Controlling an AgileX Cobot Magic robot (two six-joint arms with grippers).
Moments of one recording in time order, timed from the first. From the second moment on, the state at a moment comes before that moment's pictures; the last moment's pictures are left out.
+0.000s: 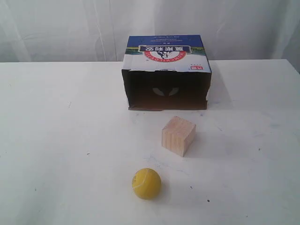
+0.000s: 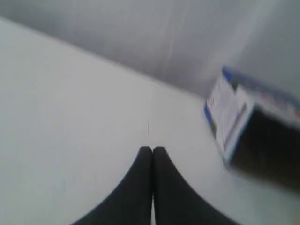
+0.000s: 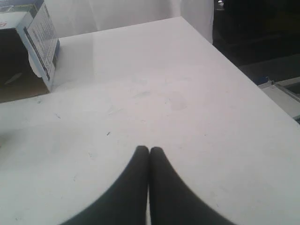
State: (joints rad) left arm -0.02 0.01 0.02 -0.57 0.12 0.14; right arm -0.10 0.01 0.00 -0.16 0.39 0.31
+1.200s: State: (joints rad) left arm -0.12 1.41 -0.73 1.67 -0.31 -1.85; right arm -0.10 0.01 0.00 -0.16 0.39 0.31
